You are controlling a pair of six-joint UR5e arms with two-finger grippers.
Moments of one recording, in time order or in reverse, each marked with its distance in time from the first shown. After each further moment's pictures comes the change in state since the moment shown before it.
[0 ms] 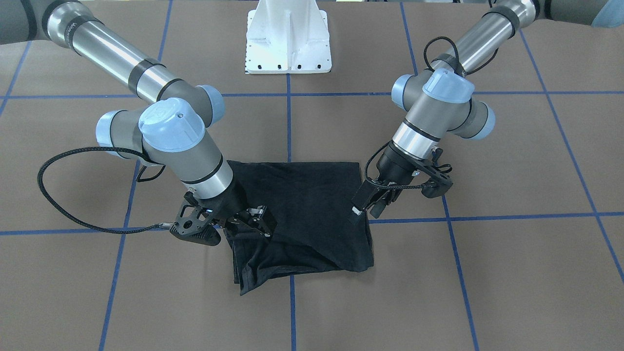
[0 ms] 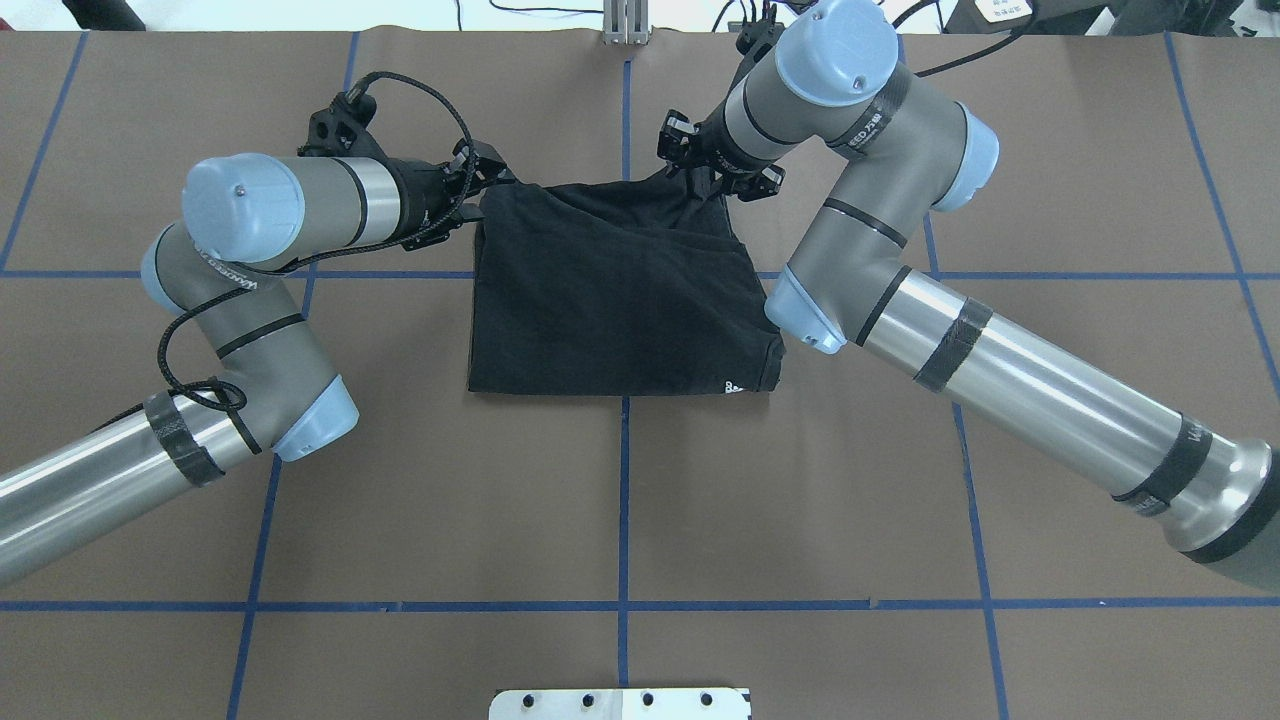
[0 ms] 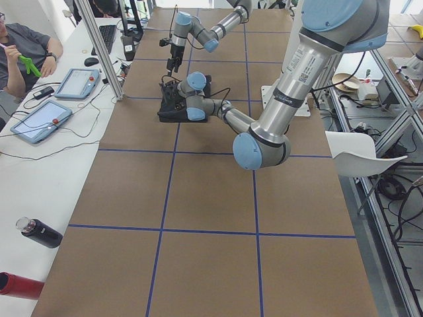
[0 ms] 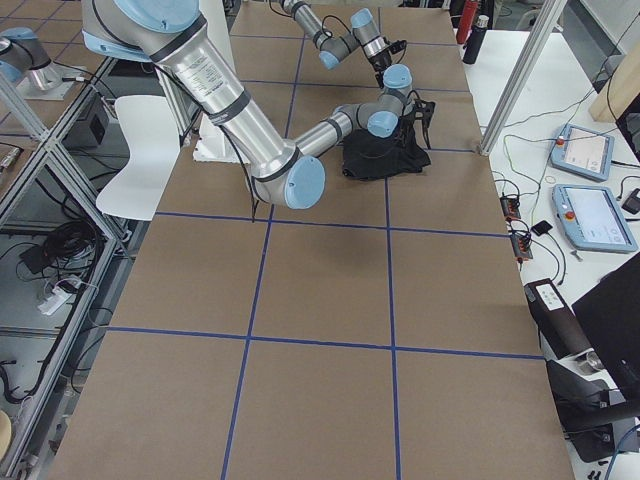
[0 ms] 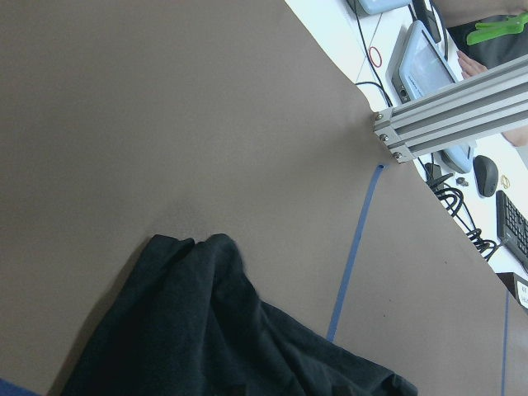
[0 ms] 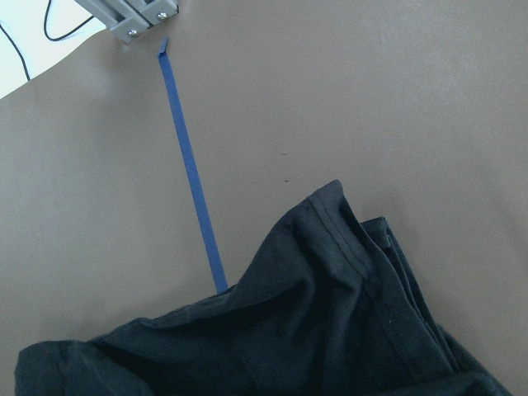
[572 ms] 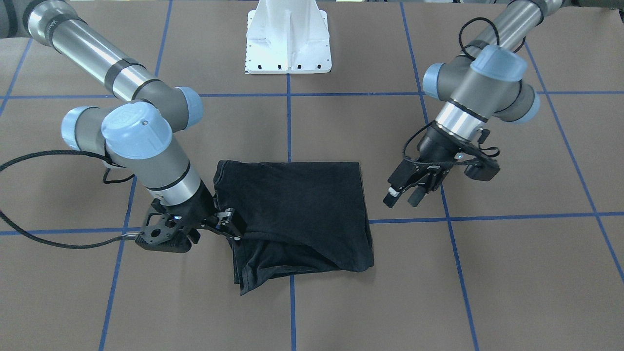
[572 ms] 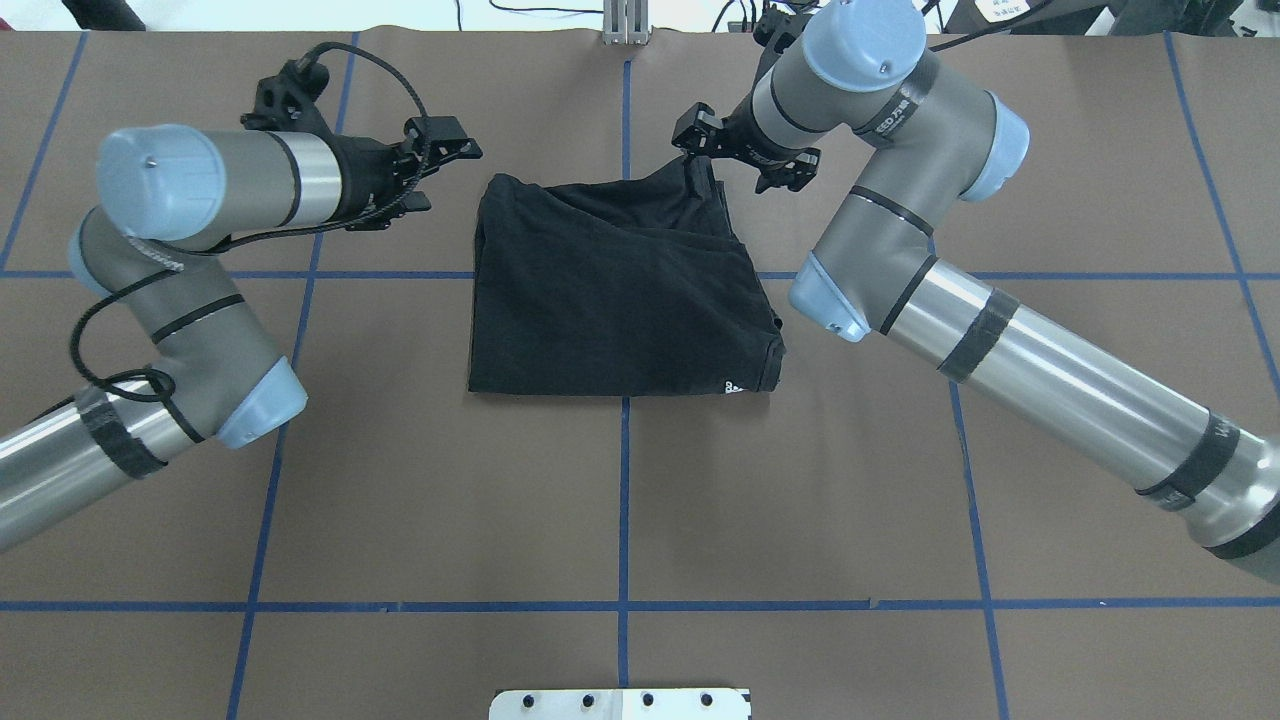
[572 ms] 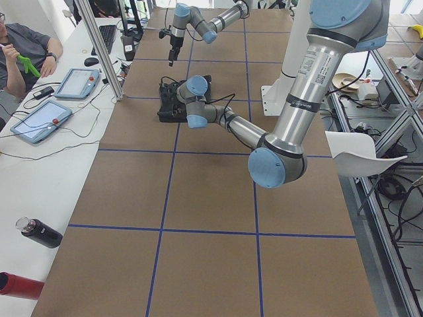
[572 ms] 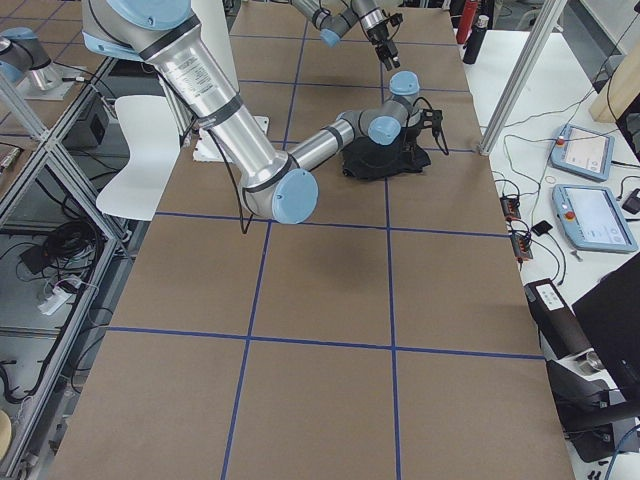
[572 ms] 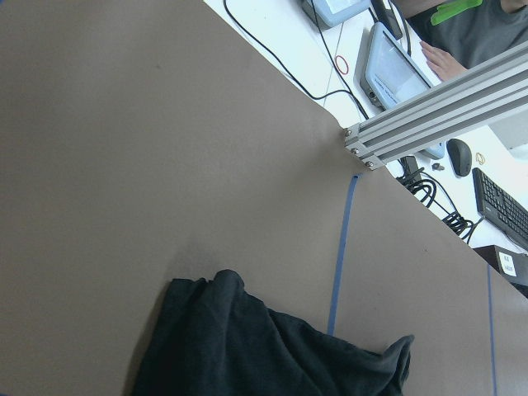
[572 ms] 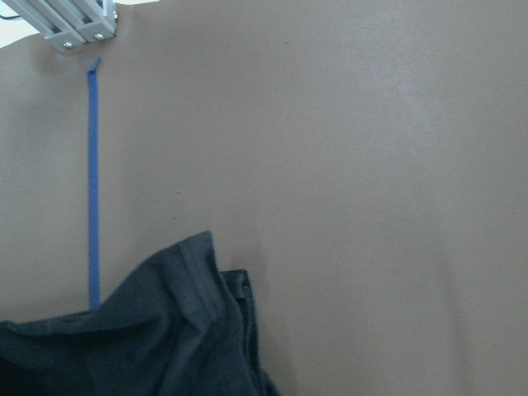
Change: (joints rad) left arm -0.137 0.238 -0.221 0.021 -0.142 0.277; right arm 0.097 -0.141 0.166 -0.197 0.031 -0.331
